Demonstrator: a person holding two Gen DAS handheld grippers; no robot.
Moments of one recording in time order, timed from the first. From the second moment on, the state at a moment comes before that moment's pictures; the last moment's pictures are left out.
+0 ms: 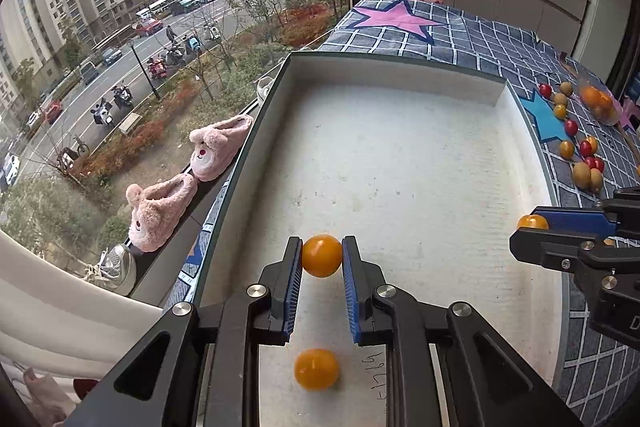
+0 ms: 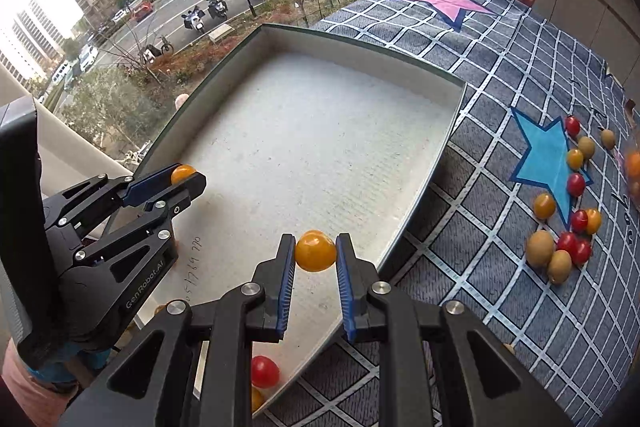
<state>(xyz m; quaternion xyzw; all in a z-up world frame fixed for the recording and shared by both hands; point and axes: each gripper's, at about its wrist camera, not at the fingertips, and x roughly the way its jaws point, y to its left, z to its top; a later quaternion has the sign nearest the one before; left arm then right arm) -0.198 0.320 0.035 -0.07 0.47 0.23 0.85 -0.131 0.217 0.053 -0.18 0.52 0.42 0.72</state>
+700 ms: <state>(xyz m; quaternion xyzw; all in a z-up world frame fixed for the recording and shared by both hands) -0.193 0.320 0.029 -0.06 0.47 0.24 0.85 -0.146 0.238 0.044 -0.24 0.48 0.42 0.73</state>
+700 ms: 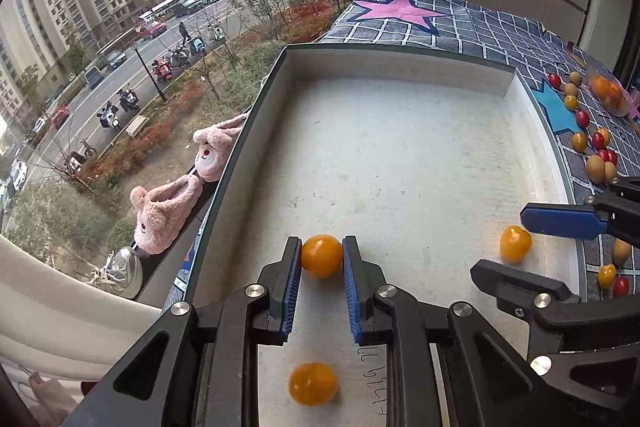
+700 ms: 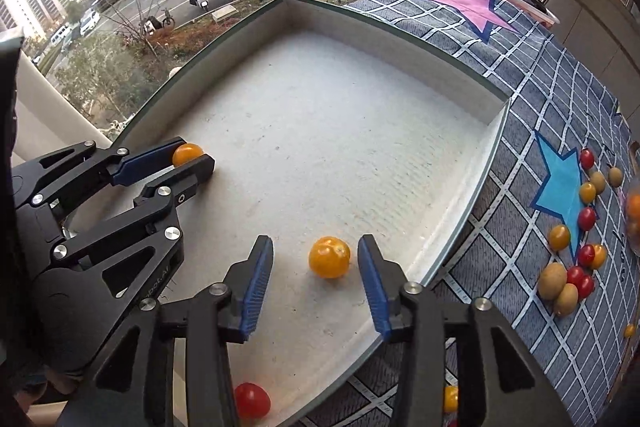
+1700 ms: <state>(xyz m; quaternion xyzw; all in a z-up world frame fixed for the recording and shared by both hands) -0.204 0.246 0.080 -0.04 0.43 0.17 0.89 -0.134 0.114 0.079 -0.15 0.48 0.39 0.77</state>
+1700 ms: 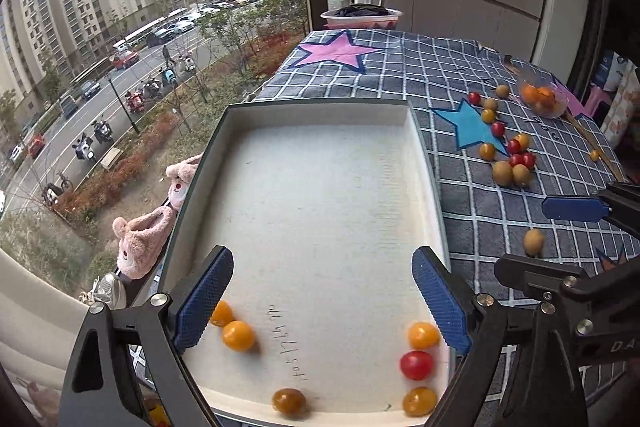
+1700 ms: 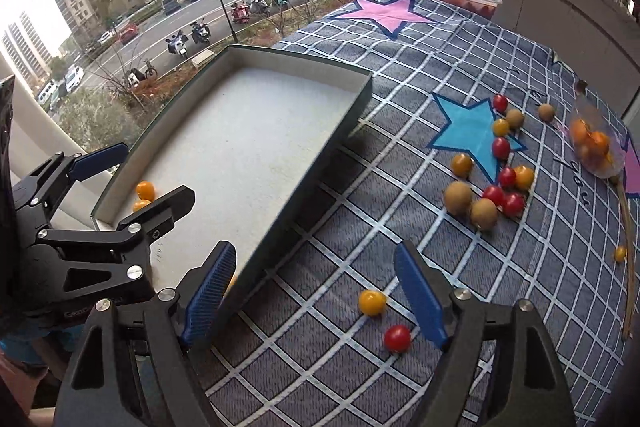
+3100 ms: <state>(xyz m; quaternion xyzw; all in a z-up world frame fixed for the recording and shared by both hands) -0.156 0.125 0.024 0.03 0.49 0.09 0.86 -0.080 0.034 0.025 -0.07 0.53 0.35 0.77</state>
